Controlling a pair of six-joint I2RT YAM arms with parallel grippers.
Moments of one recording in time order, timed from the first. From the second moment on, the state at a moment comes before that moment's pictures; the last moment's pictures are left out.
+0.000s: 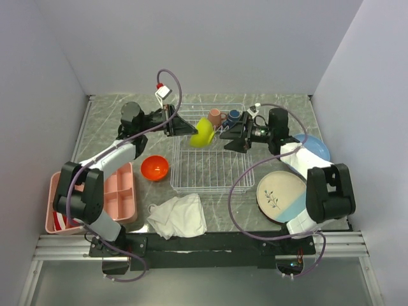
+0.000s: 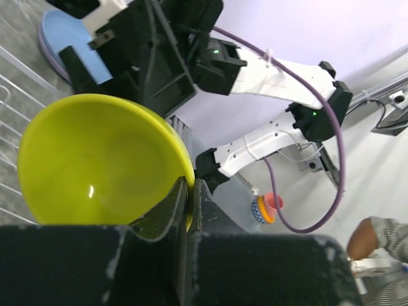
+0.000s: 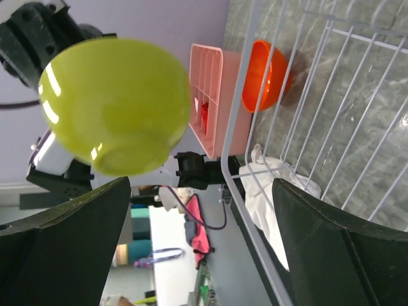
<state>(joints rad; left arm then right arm) -0.30 1.57 1.02 0.81 1.18 -1.12 0.17 1.53 0.94 0.19 -1.09 0.98</state>
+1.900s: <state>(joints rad) -0.34 1.88 1.01 1.08 1.08 -1.38 0.22 1.76 0.90 0.61 -1.09 1.23</state>
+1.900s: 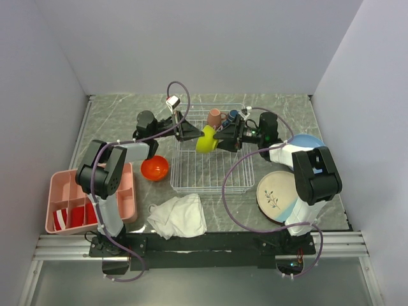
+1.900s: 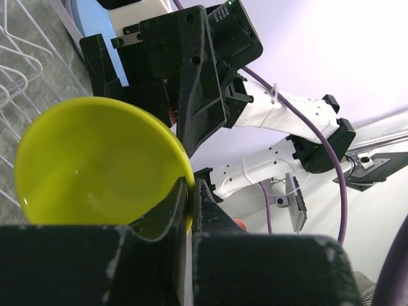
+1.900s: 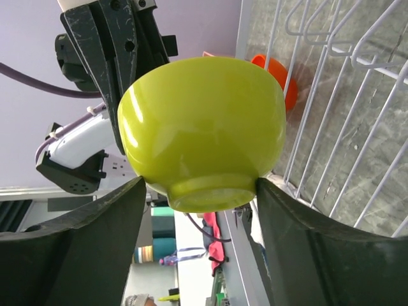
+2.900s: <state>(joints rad) -0.17 1.67 1.10 0.27 0.95 -0.68 0.22 1.73 1.33 -0.47 -0.92 0.28</state>
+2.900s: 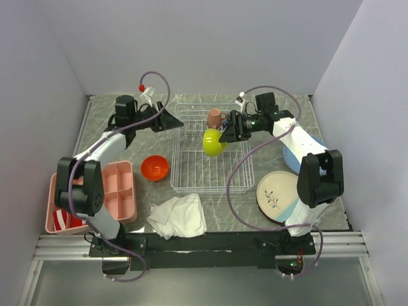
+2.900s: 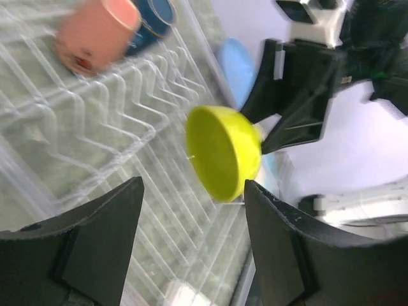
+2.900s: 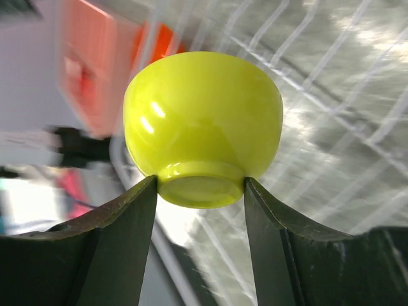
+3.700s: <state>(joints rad) -0.15 1.27 0.97 -0.55 0.55 0.39 0.53 1.73 1.41 -0.97 -0.11 -0.47</state>
